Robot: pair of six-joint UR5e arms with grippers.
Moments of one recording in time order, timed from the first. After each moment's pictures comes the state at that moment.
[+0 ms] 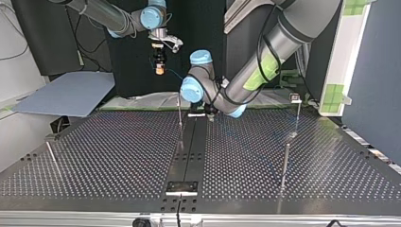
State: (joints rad) left arm -0.55 -2.30 -1.35 -3.10 -2.22 -1.34; right arm 2.20 -0.73 1.99 -1.08 1.86 1.65
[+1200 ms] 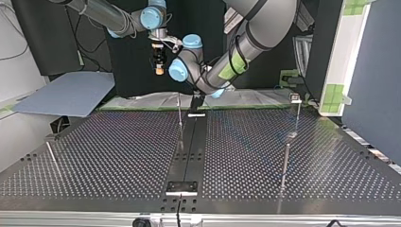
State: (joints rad) left arm -0.65 -2.50 -1.35 -3.06 -2.16 -1.43; right arm 2.20 -0.73 1.99 -1.09 1.86 1.65
